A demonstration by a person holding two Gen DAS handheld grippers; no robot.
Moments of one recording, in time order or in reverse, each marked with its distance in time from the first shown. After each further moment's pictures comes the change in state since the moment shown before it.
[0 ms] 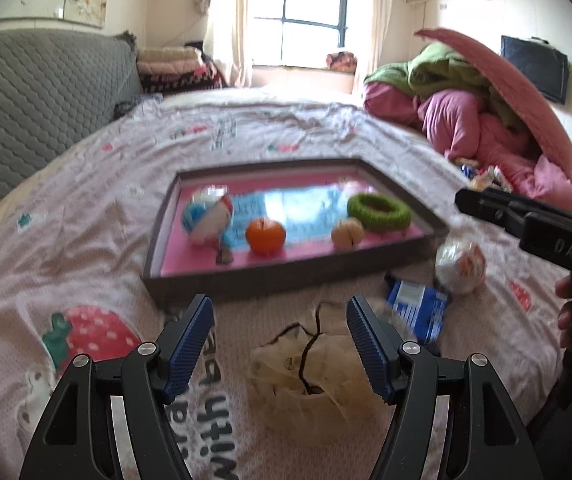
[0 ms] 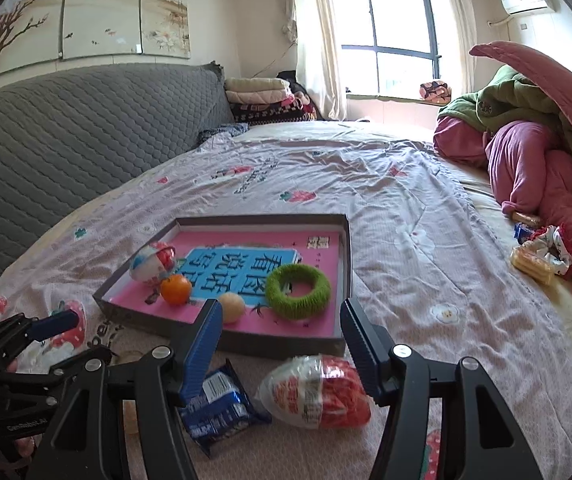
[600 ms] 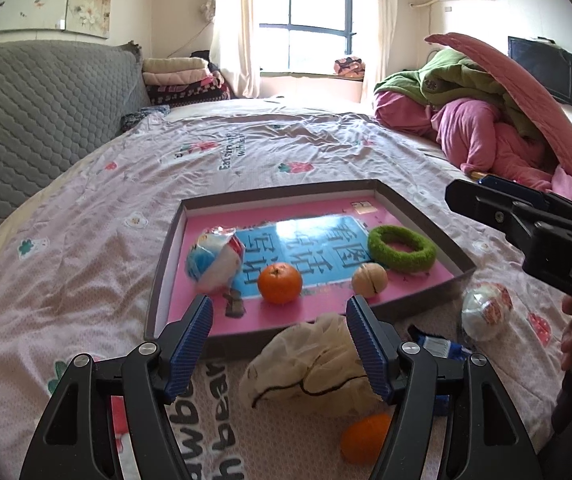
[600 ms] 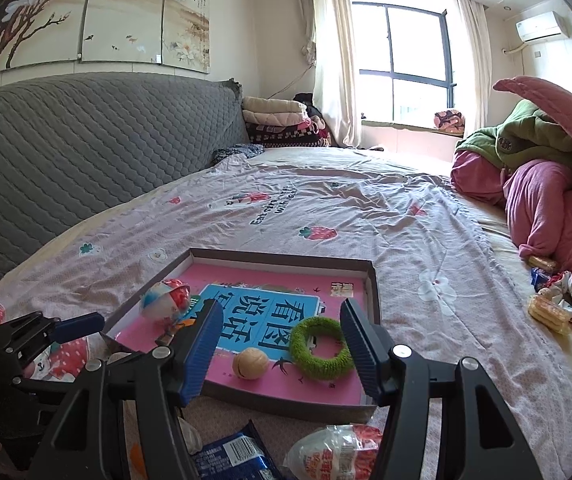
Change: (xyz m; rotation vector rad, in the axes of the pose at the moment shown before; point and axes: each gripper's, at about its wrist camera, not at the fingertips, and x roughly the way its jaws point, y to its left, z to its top) left arm 0.022 0.001 0.038 0.016 -0.045 0.045; right arm 0.017 0.026 0.033 -0.062 -0.091 0.019
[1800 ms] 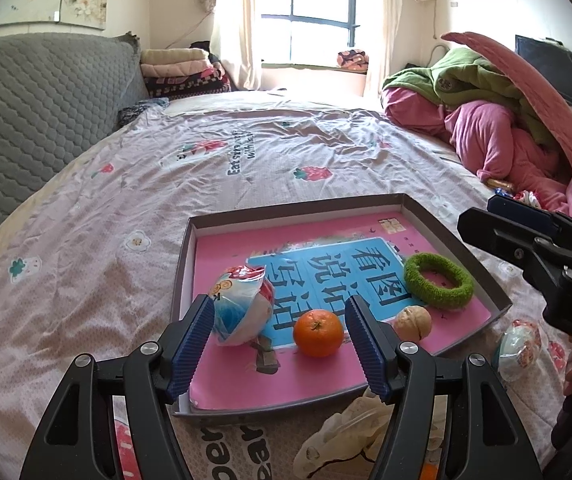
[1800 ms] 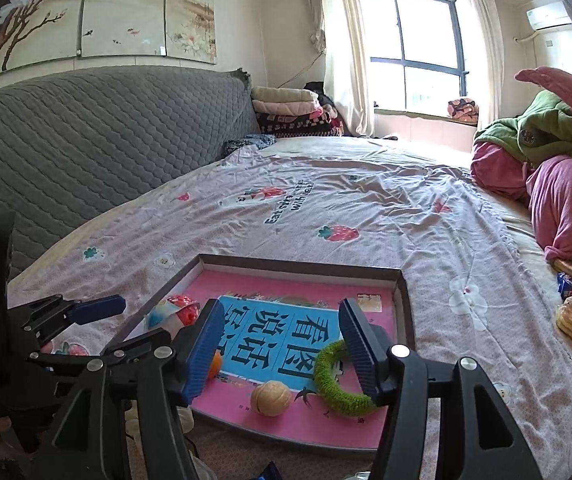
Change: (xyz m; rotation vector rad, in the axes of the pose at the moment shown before) left arm 0.042 0.033 0.043 -0.008 0.038 -0.006; right arm 0.043 0.009 0.024 0.014 0.042 0.057
